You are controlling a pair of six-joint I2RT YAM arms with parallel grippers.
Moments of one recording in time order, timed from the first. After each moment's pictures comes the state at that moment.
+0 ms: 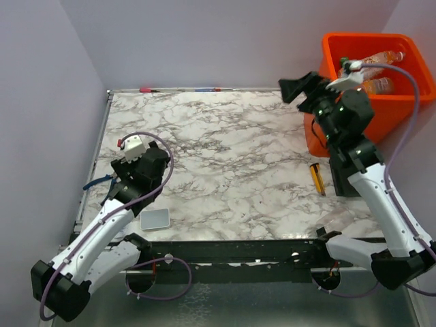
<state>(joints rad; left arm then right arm) -0.52 0.82 0.71 -0.49 -0.89 -0.59 0.36 1.17 1.41 -0.15 0.17 0.50</state>
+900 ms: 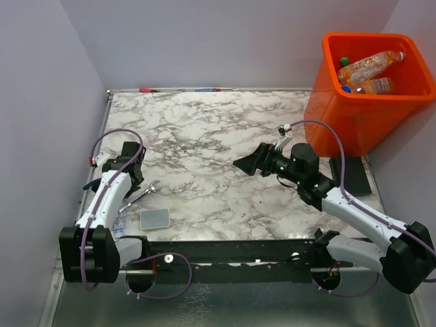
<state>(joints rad) -0.04 1.16 0.84 -0.99 -0.65 -0.92 0.61 1.08 0.64 0.23 -0.28 0.72</state>
